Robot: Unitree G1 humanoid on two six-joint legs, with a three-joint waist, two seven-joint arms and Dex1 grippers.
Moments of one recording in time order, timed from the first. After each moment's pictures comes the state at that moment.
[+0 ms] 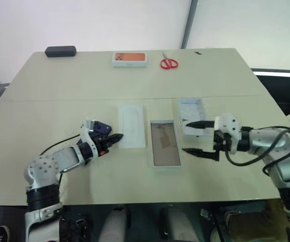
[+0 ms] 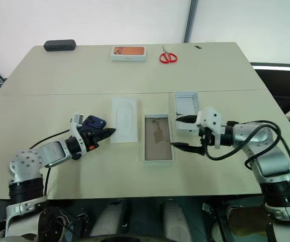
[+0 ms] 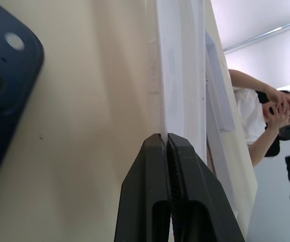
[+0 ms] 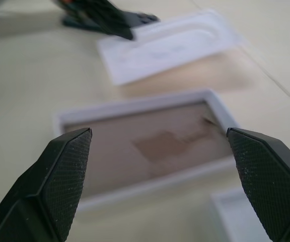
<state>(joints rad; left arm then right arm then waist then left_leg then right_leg) -0.36 0.35 0.42 -0.04 -1.11 1.31 -0.25 -0.26 -0.77 0.03 -0.25 0.44 0.34 1.14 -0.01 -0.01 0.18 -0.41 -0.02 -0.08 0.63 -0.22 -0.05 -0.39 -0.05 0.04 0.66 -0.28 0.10</state>
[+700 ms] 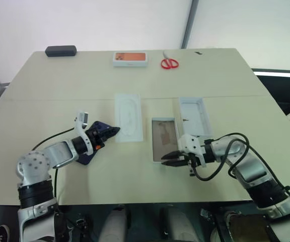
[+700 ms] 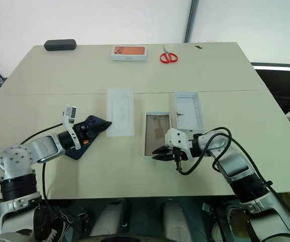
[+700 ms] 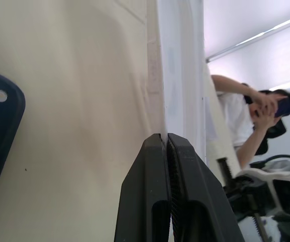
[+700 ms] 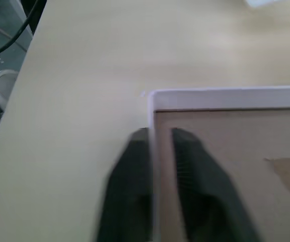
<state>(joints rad) -0.38 0.37 0.47 -0.06 -1.24 1.31 -0.22 -0.39 -0.65 0.30 -0.01 0.23 0.21 1.23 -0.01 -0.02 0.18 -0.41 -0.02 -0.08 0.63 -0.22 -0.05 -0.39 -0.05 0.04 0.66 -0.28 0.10</state>
